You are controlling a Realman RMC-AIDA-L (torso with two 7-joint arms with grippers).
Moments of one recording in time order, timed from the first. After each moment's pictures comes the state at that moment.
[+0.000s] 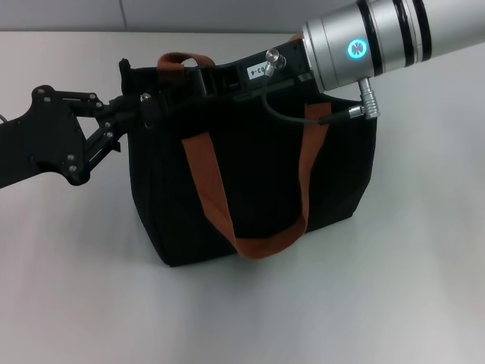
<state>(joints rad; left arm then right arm) -0.39 -2.02 0.60 0.64 1.74 1.79 -0.89 1.07 2.09 -1.05 -0.49 -1.83 -1.46 2.35</state>
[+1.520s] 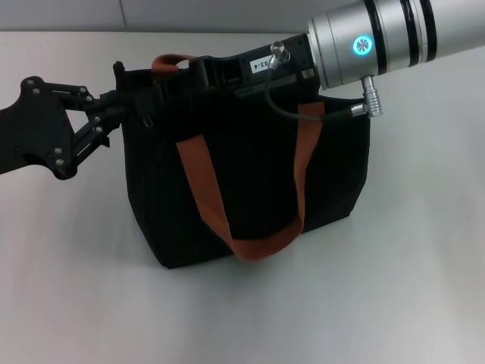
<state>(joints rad) -0.39 -2.01 0.60 0.73 1.75 1.82 -0.97 1.05 2.09 -1.05 -0.49 -1.79 -1.47 2.35</state>
